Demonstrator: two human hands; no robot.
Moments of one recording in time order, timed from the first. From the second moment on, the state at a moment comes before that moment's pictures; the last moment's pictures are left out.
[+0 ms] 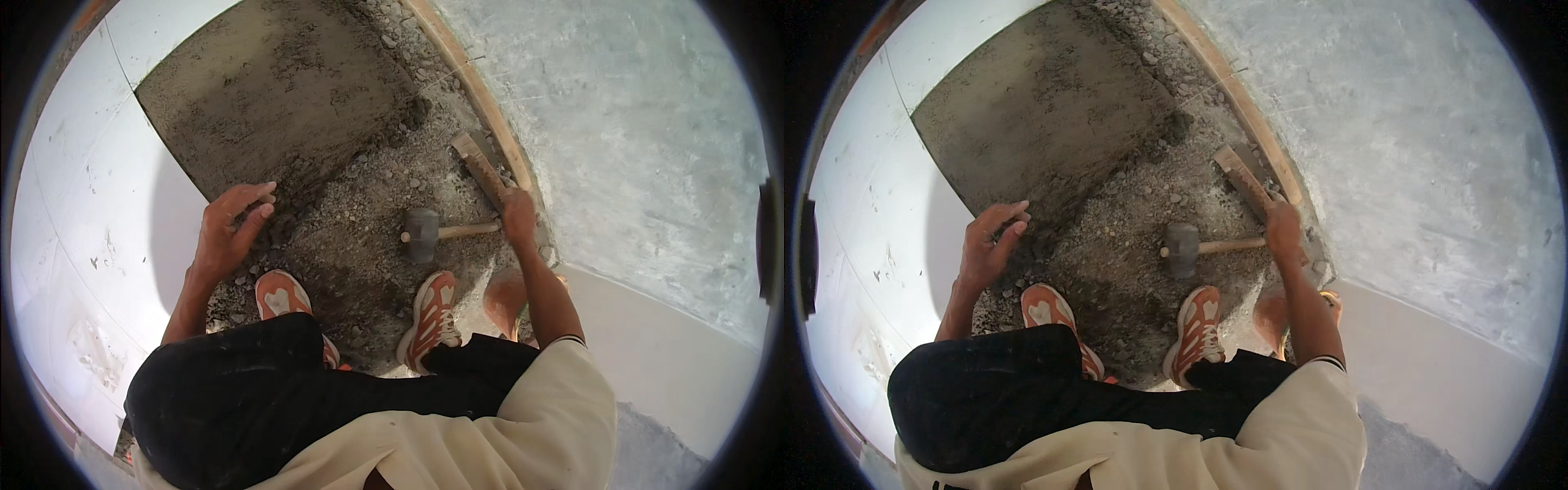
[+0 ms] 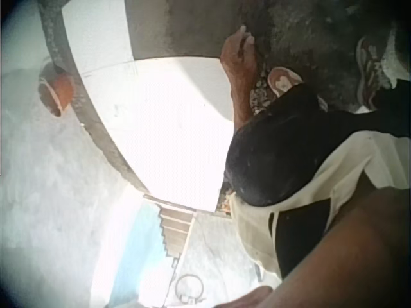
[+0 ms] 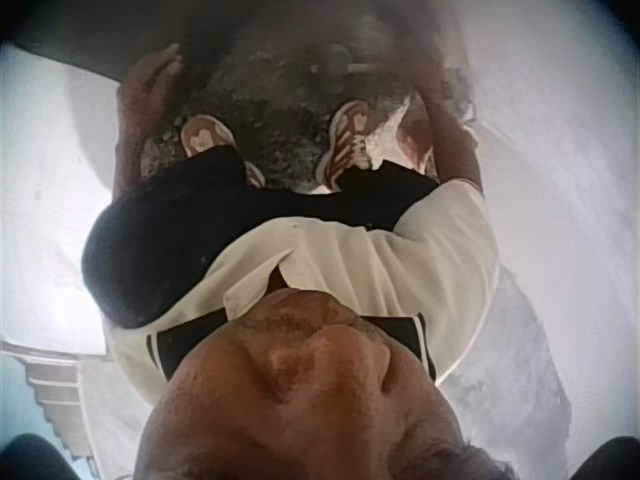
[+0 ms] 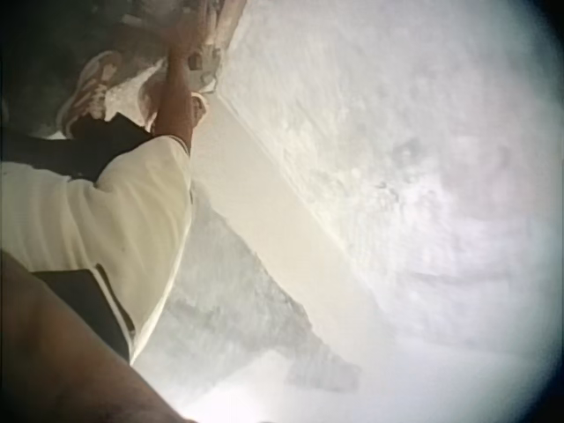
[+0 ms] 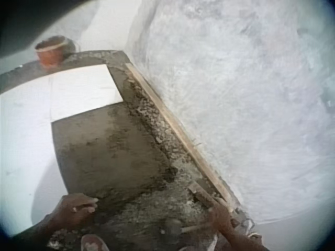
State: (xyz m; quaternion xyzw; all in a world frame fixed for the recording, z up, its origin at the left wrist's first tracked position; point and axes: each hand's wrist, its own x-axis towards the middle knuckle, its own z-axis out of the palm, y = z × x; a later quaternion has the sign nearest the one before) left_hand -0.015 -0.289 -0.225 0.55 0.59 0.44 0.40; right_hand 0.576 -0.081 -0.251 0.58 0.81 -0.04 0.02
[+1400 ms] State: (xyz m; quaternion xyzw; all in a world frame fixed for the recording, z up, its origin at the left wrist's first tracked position) left_hand -0.046 -0.360 0.016 0.49 0.73 0.40 0.26; right_hand 0.269 0.147 -0.165 0.42 0.84 -0.35 0.04
